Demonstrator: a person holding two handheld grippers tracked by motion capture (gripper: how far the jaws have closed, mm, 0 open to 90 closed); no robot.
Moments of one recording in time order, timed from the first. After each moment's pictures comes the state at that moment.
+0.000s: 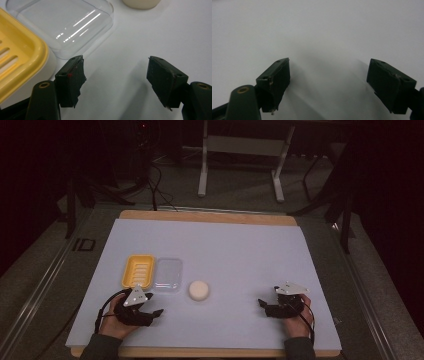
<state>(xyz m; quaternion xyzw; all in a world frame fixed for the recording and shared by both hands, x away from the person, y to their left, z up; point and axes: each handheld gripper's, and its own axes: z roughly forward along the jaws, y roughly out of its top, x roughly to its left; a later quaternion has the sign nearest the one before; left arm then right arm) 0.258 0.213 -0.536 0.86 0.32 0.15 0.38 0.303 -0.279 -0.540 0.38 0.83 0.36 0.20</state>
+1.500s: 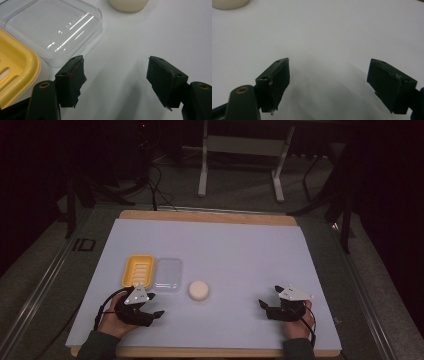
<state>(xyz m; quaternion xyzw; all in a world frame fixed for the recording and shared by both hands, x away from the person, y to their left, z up) 0.261 0.209 -0.526 0.88 0.28 0.13 0.36 0.291 -0.282 -0.537 0.35 0.81 0.40 0.24</state>
